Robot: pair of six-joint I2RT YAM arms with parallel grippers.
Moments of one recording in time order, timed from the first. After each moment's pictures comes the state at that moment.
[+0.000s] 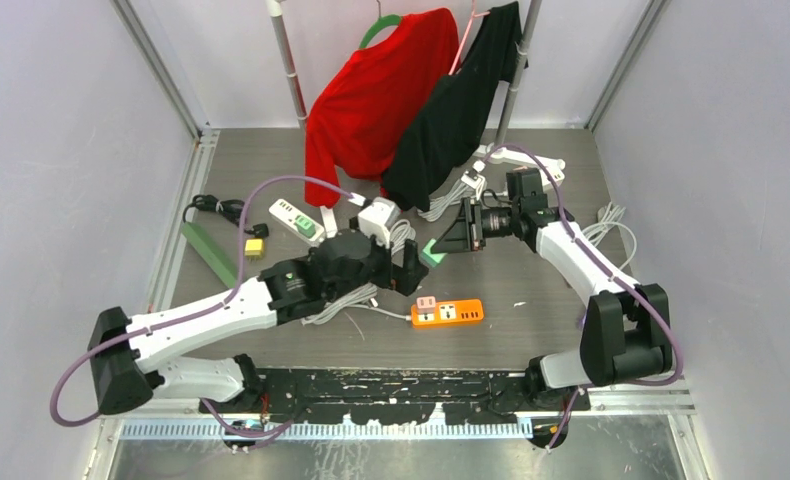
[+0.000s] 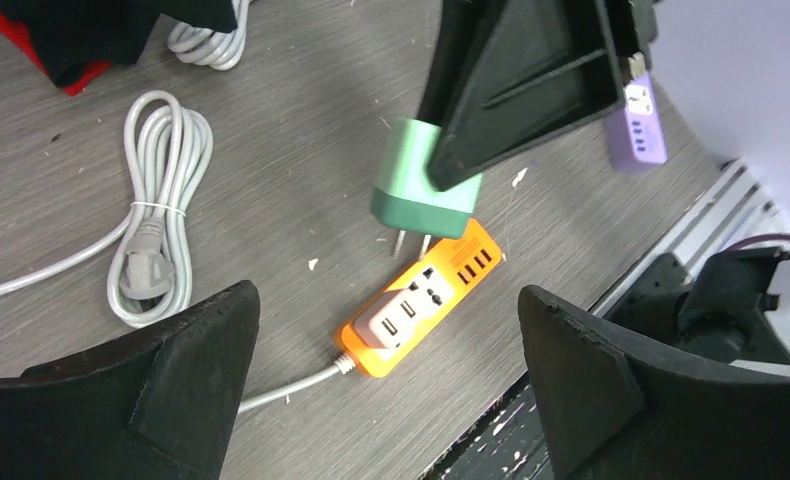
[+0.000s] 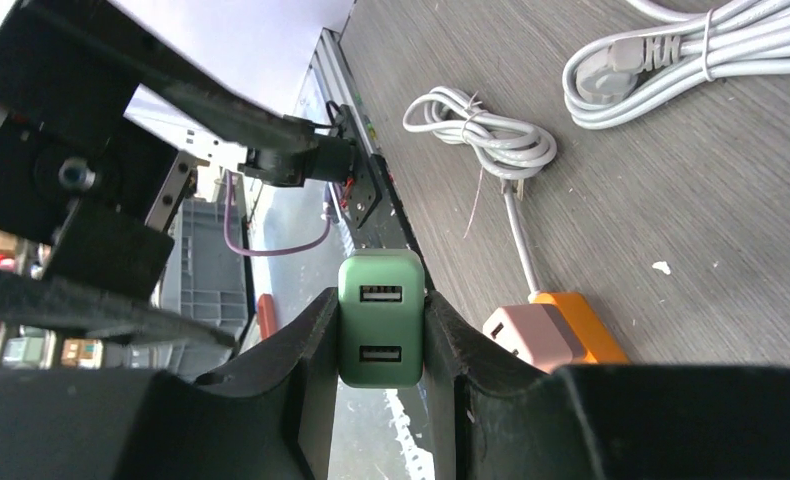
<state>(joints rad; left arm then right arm) -1.04 1.17 0.94 -0.14 -0.21 -0.48 0.18 1.39 0.95 -0.37 -1.18 0.27</state>
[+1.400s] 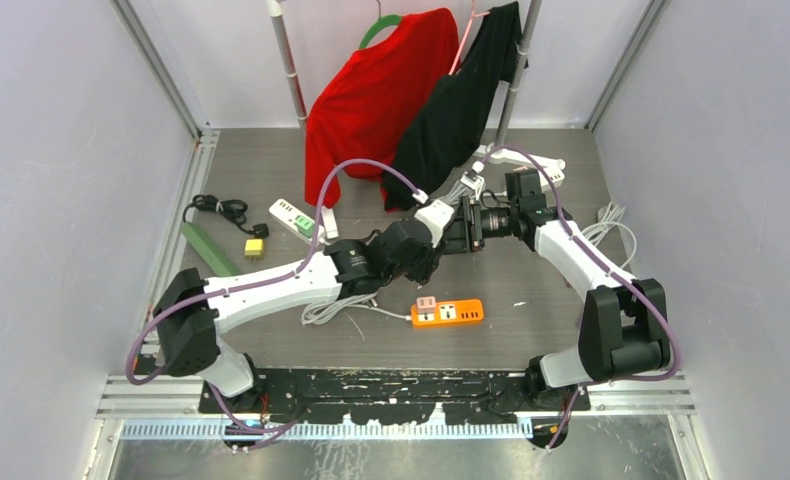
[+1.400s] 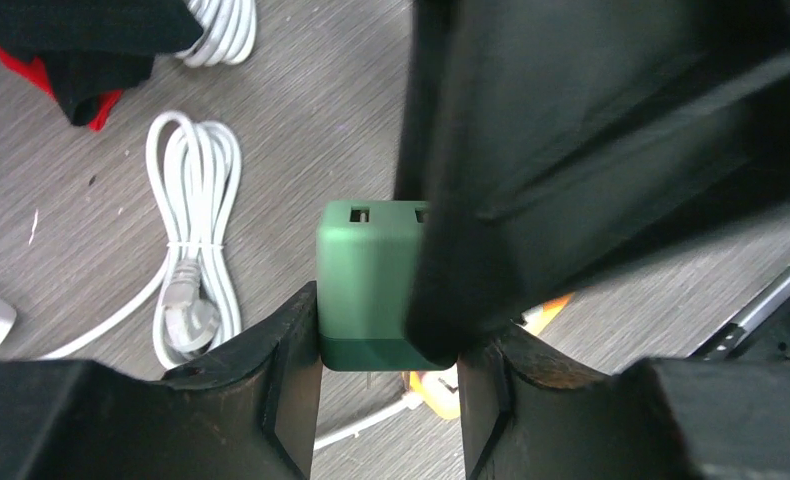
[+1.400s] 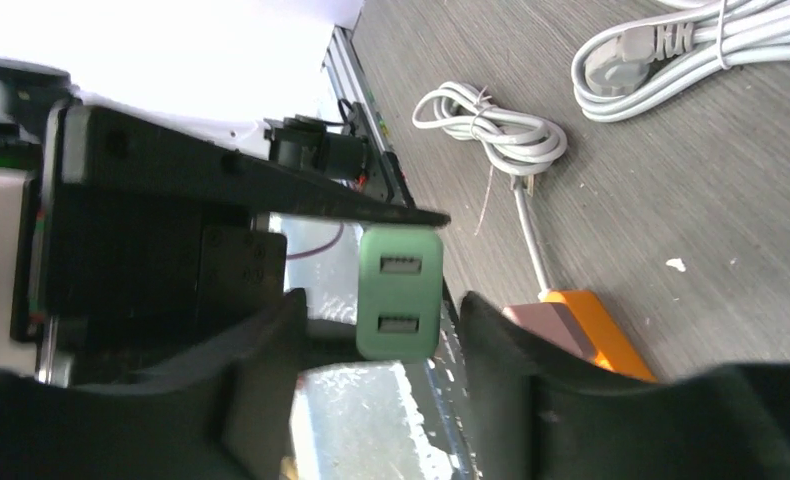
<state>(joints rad) -1.10 1.58 1.28 -0.32 -0.30 -0.26 0.18 1.43 0.95 -0.35 -1.21 0.31</state>
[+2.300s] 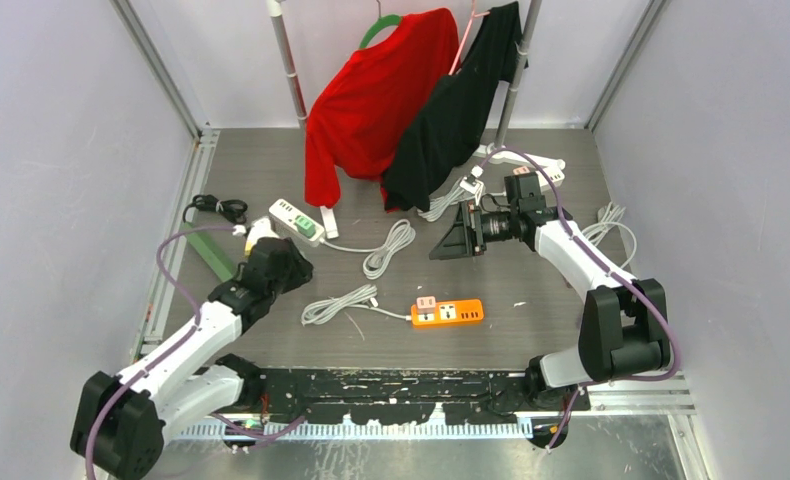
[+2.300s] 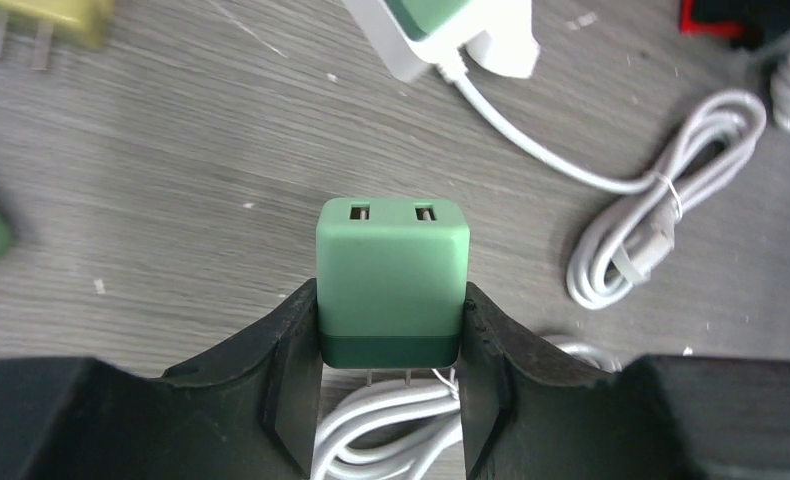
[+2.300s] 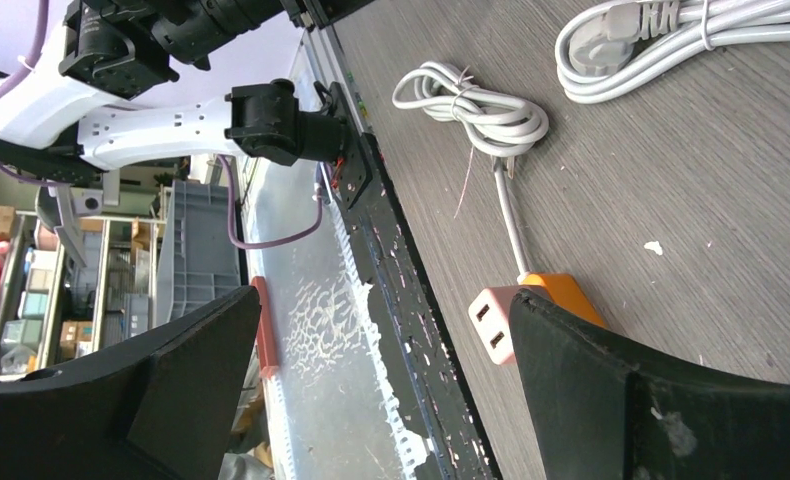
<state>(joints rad) -0.45 0.96 0.50 -0.25 -0.26 -0.70 0.18 1.43 0.95 -0.44 -1.20 0.18</state>
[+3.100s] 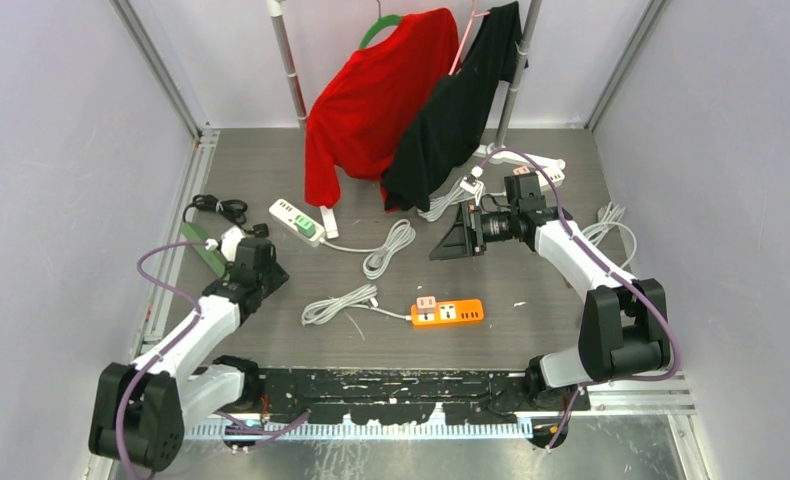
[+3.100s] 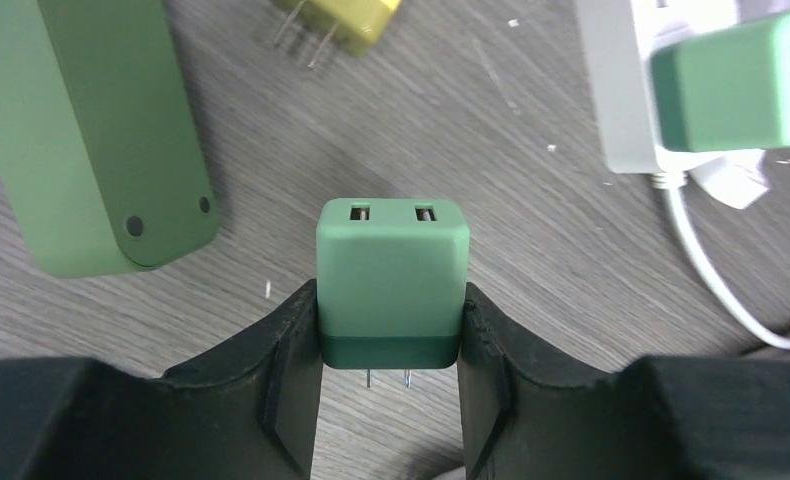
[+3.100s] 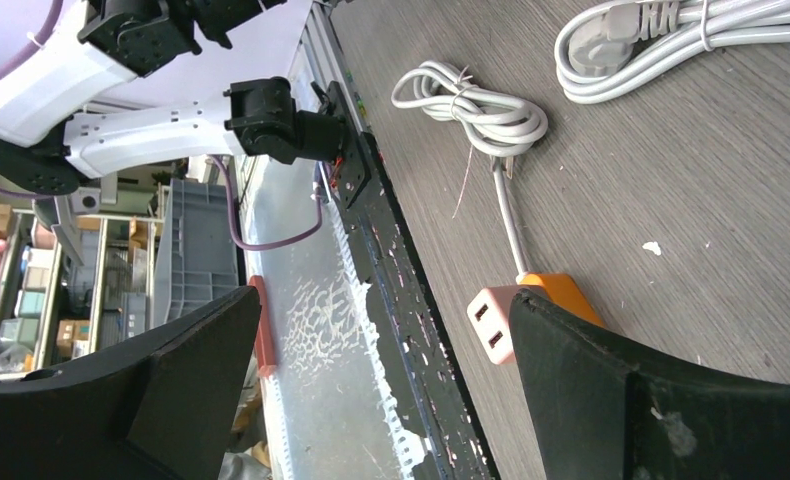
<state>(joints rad) -0.23 0.99 0.45 -0.28 -0.34 -0.80 0.18 1.43 0.95 -0.44 -1.20 0.17</state>
